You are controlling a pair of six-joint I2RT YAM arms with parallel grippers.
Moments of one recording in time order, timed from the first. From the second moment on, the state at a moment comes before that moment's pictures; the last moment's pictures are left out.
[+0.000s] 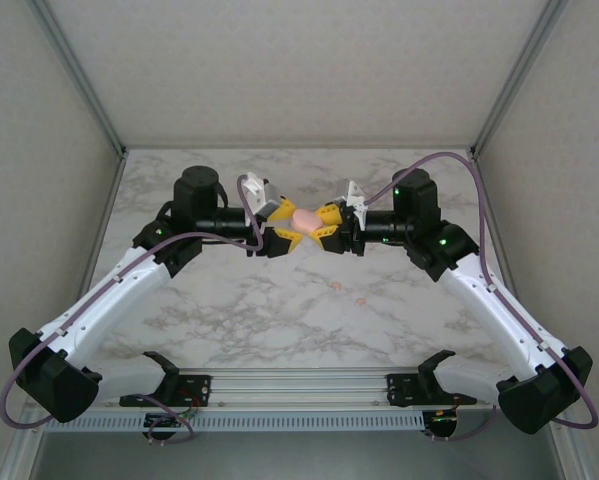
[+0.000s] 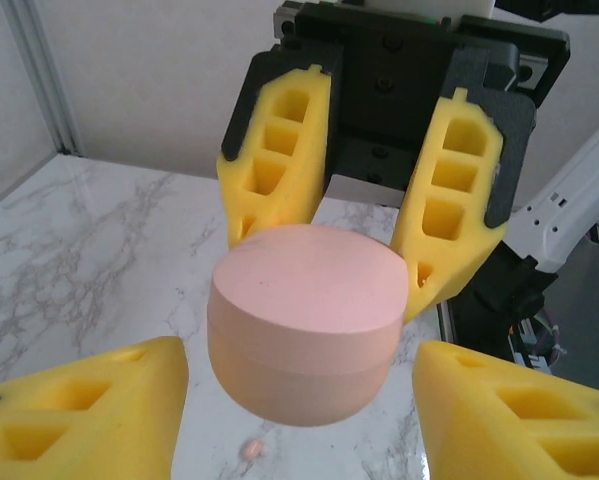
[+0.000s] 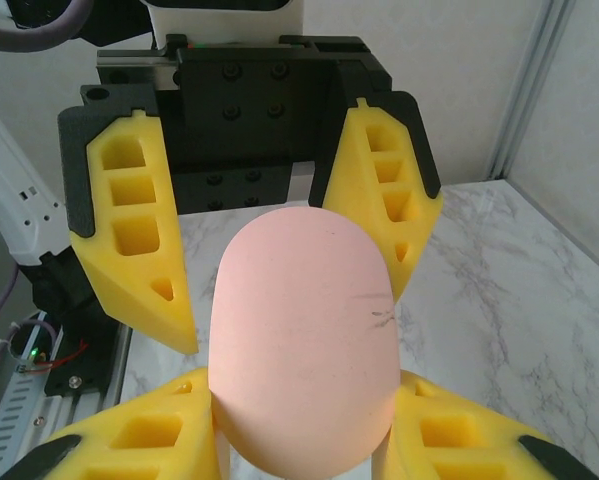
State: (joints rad) left arm -0.59 1.22 1.17 -0.26 0.85 0.16; right arm 0.55 1.15 1.17 -0.39 -0.84 -0.32
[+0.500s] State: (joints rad) left arm -0.62 1.25 1.19 -0.26 0.85 0.15; right arm 0.55 1.15 1.17 -0.37 -0.84 -0.32
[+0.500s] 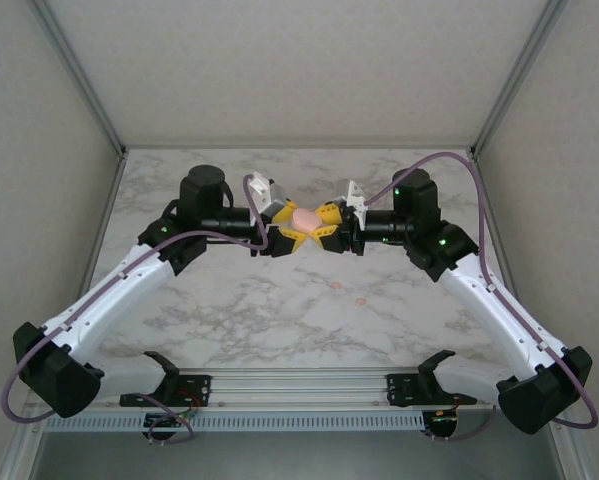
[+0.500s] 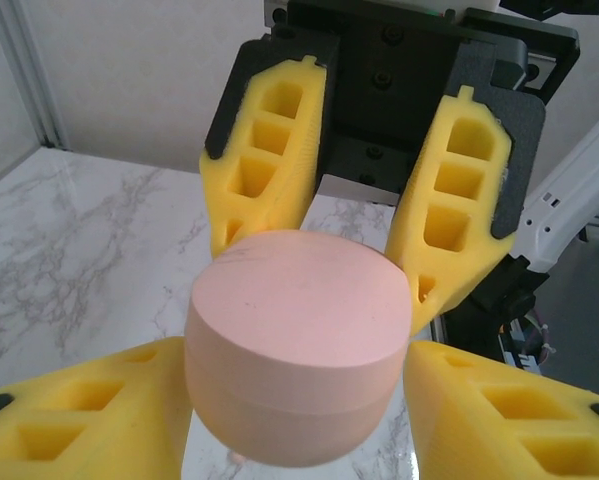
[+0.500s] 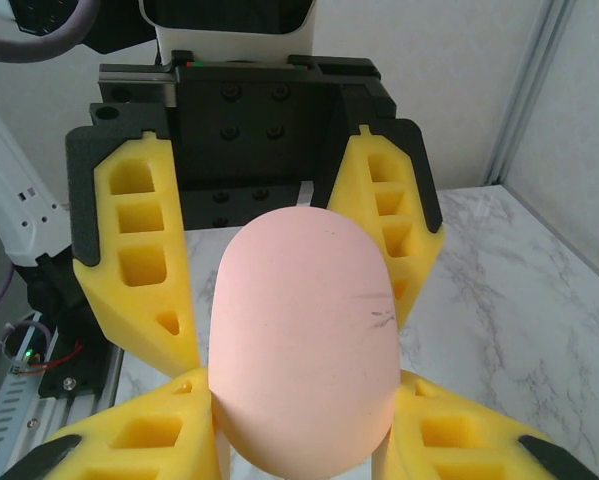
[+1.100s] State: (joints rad) left arm -0.62 1.25 1.21 -0.32 0.85 0.18; right arm 0.55 1.15 1.17 -0.40 -0.86 -0.37
